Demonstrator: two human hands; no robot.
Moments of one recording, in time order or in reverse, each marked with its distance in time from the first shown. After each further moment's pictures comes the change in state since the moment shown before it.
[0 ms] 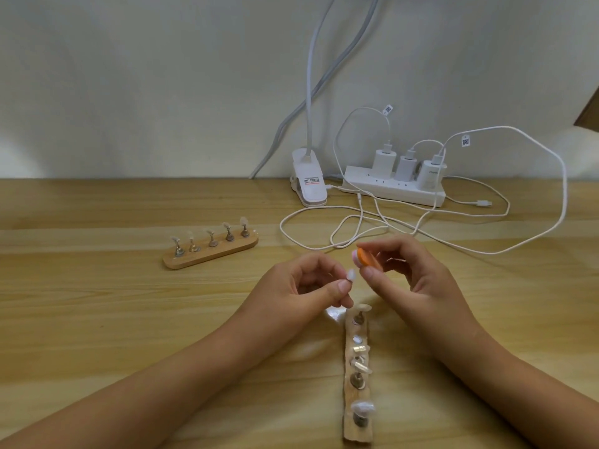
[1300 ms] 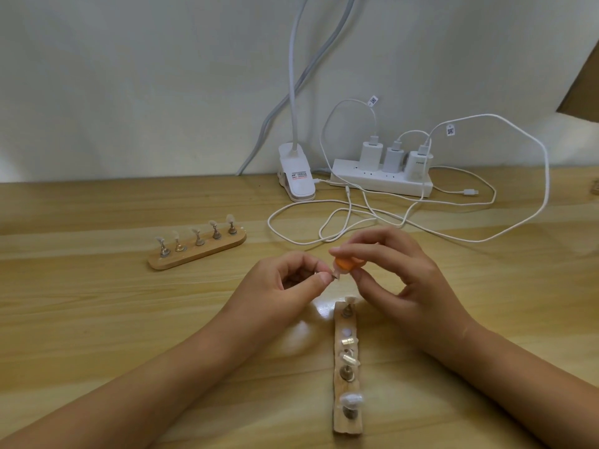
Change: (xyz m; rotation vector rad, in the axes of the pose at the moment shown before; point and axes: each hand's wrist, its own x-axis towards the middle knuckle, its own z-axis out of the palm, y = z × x) left_hand -0.004 0.009 0.002 0.163 0.092 -0.043; right_hand -0.001 0.002 -0.006 -0.317 -0.071 -0.301
